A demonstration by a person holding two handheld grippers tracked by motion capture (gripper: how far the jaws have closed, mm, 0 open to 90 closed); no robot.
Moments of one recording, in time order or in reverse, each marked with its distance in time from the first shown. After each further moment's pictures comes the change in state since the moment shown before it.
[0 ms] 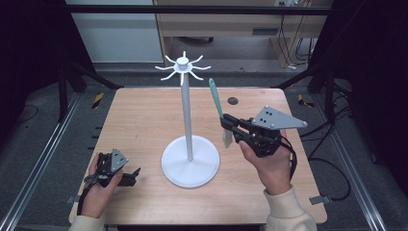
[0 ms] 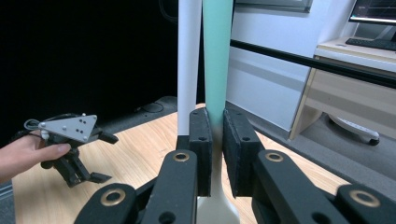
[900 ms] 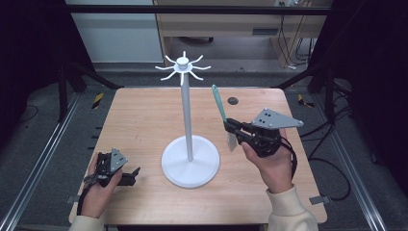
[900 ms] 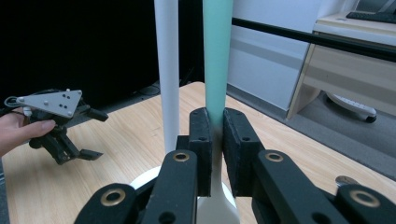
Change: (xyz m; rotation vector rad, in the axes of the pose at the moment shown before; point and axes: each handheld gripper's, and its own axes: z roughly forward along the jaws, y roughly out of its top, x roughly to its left) left arm 0.001 0.000 -0.001 -0.010 0.007 -0.006; right arm -0.013 -0.019 0.004 0.080 -0.019 0.017
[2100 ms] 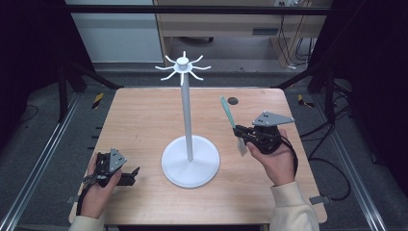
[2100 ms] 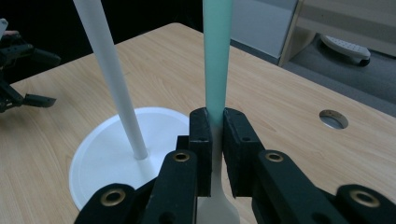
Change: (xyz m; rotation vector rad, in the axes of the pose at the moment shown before) left arm 0.001 0.000 -0.002 -0.007 0.005 -0.006; right arm -0.042 -0.048 0.022 0.194 -0.048 0.056
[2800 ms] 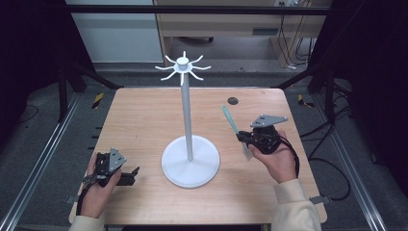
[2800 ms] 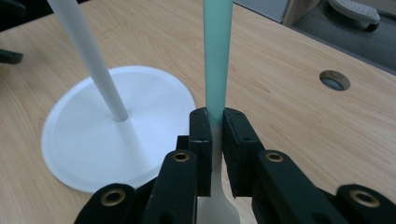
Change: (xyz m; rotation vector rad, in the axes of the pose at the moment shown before) left arm 0.001 0.000 0.001 0.002 0.000 -0.006; right arm -0.021 -0.023 0.019 0.148 -0.002 -0.008
